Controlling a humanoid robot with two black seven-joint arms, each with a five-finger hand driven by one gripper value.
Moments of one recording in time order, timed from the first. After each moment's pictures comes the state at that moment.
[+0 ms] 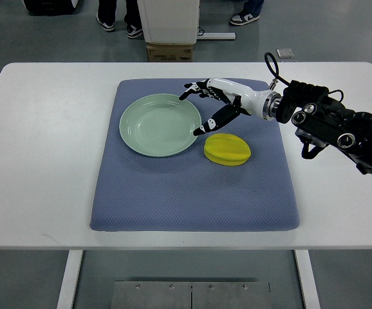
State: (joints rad) left arm -0.02 0.00 -0.10 -0.22 0.09 0.07 -0.21; right arm 1.18 -0.17 0.08 0.71 -0.73 0.25 0.33
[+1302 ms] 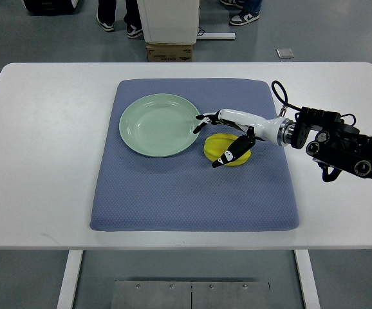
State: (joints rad) left arm -0.02 0.00 -0.10 -0.22 0.09 0.07 -0.21; right arm 1.12 -0.28 -0.03 0.85 -0.82 0.17 0.37
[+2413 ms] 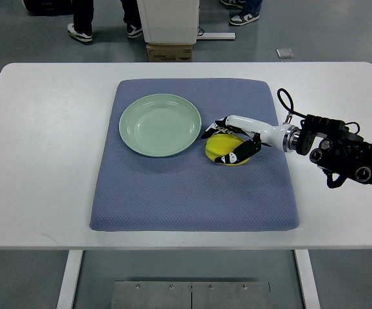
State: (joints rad) left arm -0.02 0.00 -0.10 -0.22 0.09 0.07 -0.21; right arm 1.10 -0.28 -0.07 0.82 -0.82 0.14 0.40
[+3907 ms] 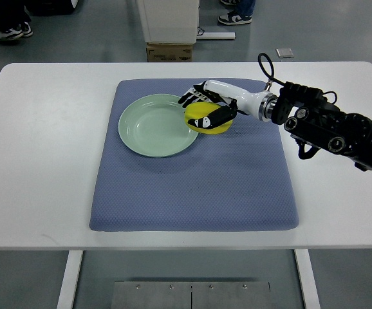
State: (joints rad) left arm -0.02 0.00 -0.10 -0.22 0.09 0.07 -0.21; right arm 1.23 -0.11 -0.04 0.67 -0.73 0.14 0.33
